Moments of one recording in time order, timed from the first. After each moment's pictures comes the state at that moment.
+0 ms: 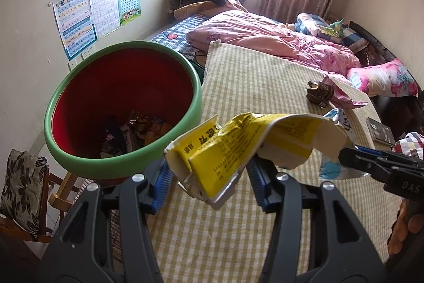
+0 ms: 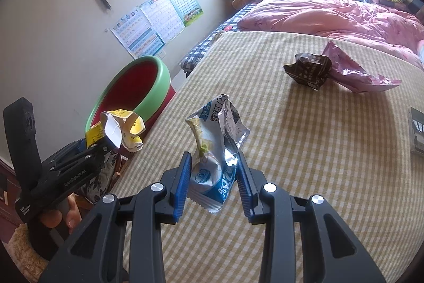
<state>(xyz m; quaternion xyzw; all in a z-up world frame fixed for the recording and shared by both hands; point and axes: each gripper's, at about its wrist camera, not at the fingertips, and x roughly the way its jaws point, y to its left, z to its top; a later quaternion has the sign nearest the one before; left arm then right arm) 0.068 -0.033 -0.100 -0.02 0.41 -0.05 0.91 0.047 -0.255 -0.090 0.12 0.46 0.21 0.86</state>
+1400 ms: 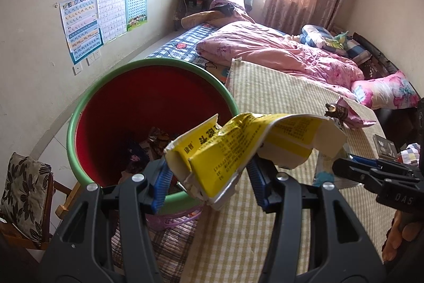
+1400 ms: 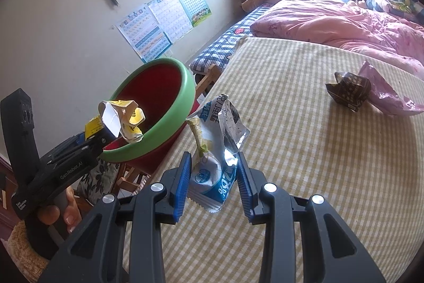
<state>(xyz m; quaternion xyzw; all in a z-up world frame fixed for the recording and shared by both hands) 0.090 0.020 -0.084 -0.04 0.38 -0.04 0.92 0.069 -0.203 -0.083 0.10 0.45 0.22 0.86</state>
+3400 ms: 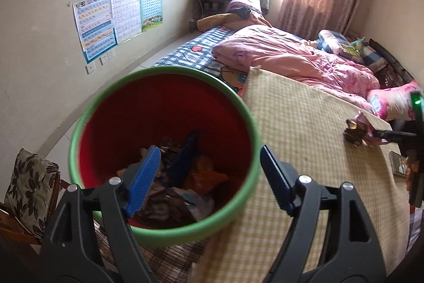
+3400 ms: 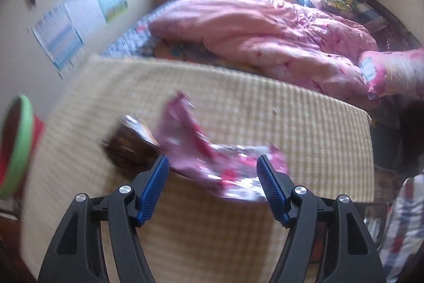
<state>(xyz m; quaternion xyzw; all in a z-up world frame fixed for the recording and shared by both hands) 0.115 0.010 -0.085 -0.04 0.38 0.00 0.92 0.187 -0.383 -0.132 0.00 0.51 0.02 0.86</state>
